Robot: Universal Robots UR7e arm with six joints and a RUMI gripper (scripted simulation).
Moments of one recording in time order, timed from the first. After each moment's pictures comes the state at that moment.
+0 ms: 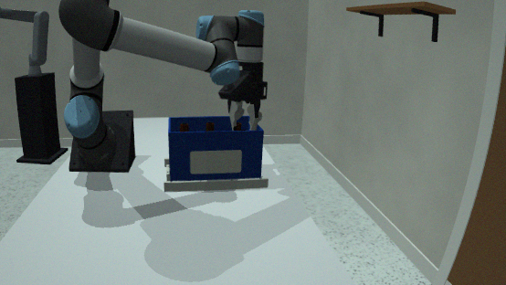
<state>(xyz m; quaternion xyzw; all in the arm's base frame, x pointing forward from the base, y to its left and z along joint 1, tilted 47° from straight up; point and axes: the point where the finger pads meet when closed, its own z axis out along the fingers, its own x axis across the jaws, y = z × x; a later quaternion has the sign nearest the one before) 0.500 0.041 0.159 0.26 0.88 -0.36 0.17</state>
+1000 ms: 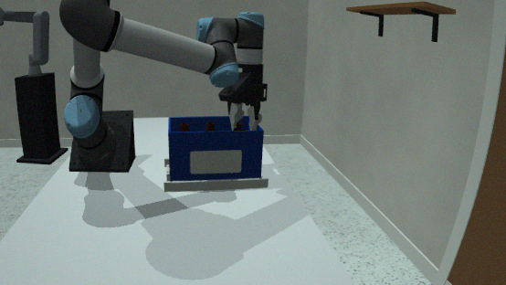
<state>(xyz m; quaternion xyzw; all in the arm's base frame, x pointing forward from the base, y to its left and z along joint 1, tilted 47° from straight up) 0.501 0.037 0.155 0.26 0.88 -0.36 0.17</state>
